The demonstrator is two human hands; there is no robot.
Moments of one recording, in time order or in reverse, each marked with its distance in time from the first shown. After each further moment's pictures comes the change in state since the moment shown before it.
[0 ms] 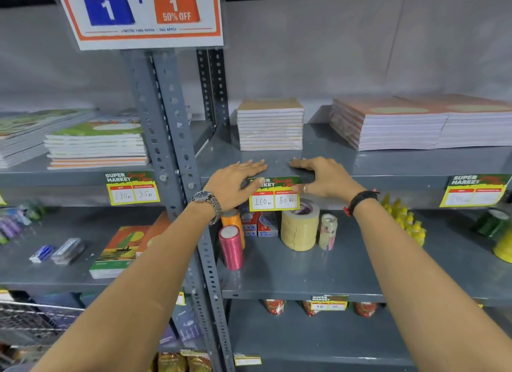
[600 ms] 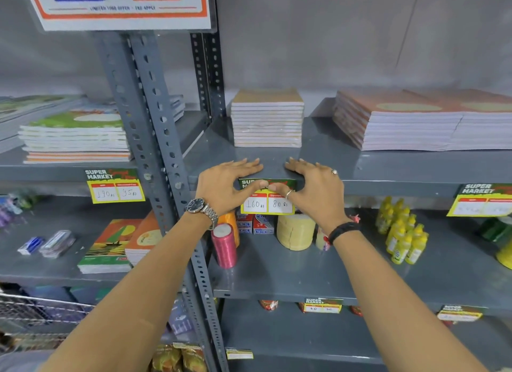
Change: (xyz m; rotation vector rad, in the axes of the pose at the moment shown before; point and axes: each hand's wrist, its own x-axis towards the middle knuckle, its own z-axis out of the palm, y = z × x) left_hand 0.005 0.007 0.015 -0.014 0.310 -0.089; right_hand 0.005 0.002 0.042 -0.029 0.419 0.014
